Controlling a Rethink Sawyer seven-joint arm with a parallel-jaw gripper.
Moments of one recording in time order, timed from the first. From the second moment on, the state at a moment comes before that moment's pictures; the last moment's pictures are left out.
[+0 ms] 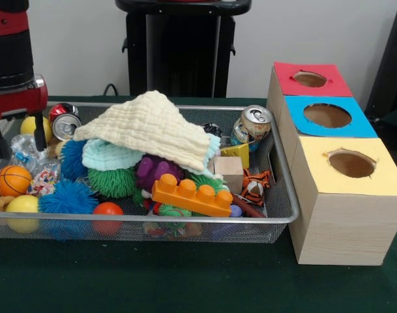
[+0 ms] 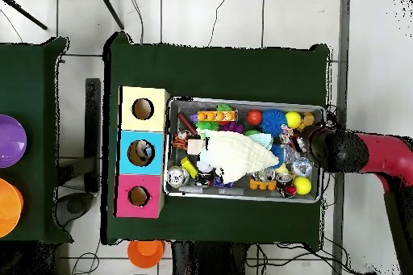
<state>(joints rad) -1.09 -0.55 0.73 1.53 -0.81 0.80 1.12</state>
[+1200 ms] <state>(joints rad) -1.05 -0.53 0.66 1.51 -0.86 0.90 1.12</state>
